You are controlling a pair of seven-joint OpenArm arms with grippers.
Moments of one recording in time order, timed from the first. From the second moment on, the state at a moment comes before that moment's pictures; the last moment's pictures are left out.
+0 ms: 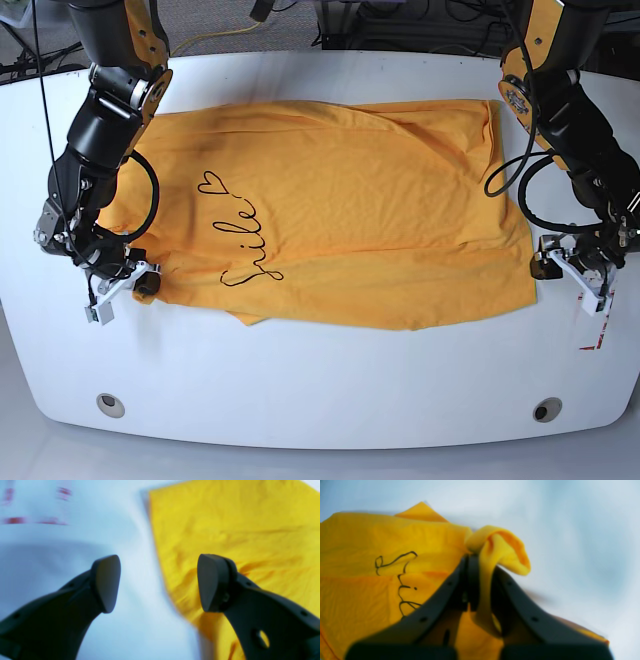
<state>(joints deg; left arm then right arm) -27.5 -14.4 -40.3 62.5 -9.1 -42.7 62.0 25.6 15.1 29.8 59.6 23.3 36.0 -58.7</state>
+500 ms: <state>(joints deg) -31.1 -16.0 -40.1 44.3 -10.1 -42.8 52.8 25.5 15.1 29.8 59.6 23.3 36.0 -58.7</state>
